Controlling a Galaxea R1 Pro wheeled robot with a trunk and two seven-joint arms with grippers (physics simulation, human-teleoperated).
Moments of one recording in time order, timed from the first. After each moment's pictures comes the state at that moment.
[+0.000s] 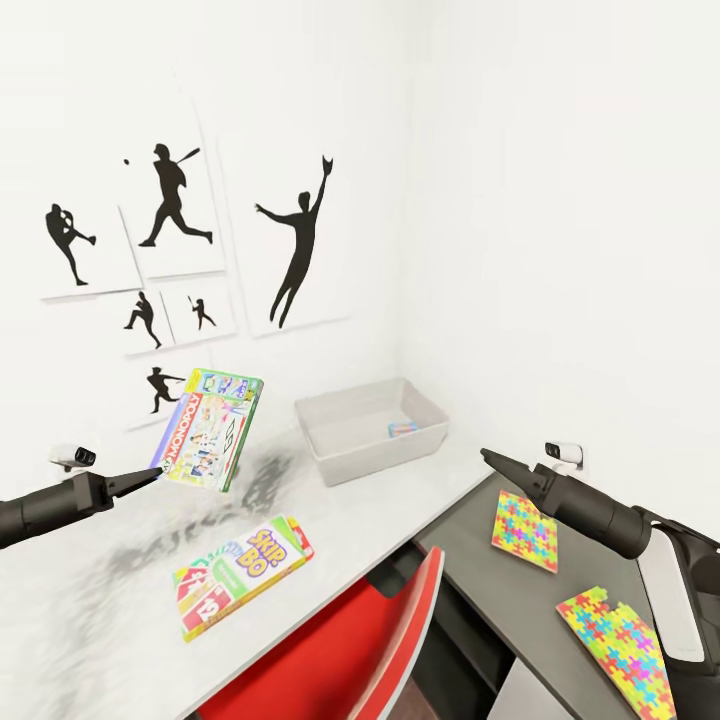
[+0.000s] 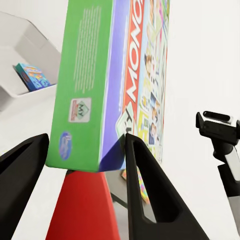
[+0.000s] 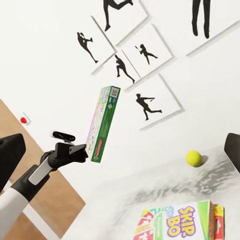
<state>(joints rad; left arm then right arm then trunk) -0.50 0.53 0.30 -1.14 0.46 0.92 -1.37 -0.38 -0.15 -0.32 -1.60 -0.55 0.87 1.12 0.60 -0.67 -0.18</state>
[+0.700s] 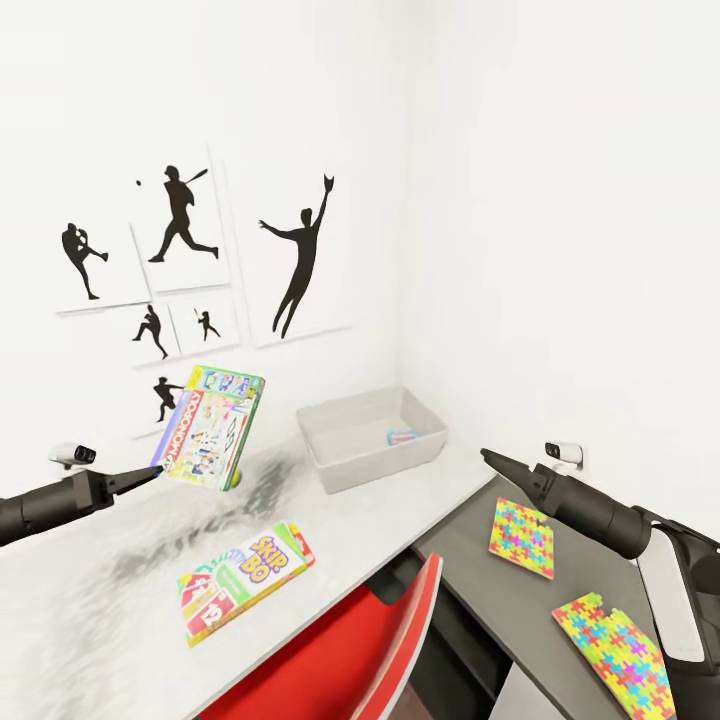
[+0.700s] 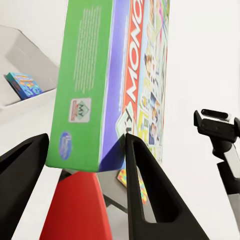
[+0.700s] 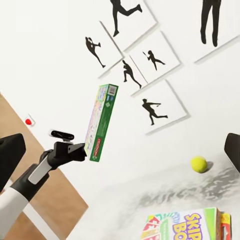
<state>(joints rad) -0.50 0.53 0.30 -1.17 0.47 0.92 -1.37 -0.38 -0.15 -0.32 -1.60 -0.55 0.87 1.12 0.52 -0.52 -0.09</state>
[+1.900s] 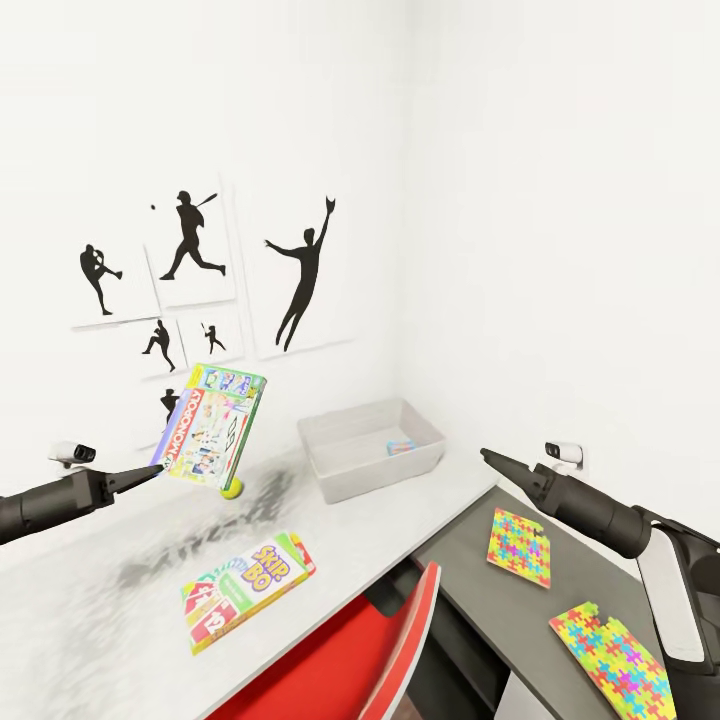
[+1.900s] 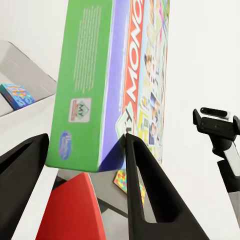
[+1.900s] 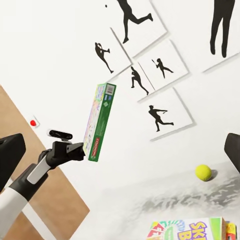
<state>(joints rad) -0.50 0.53 0.30 -1.18 0.46 0.92 -1.37 -0.38 -0.15 -0.32 -1.60 -0.55 0.87 1.12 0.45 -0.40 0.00</state>
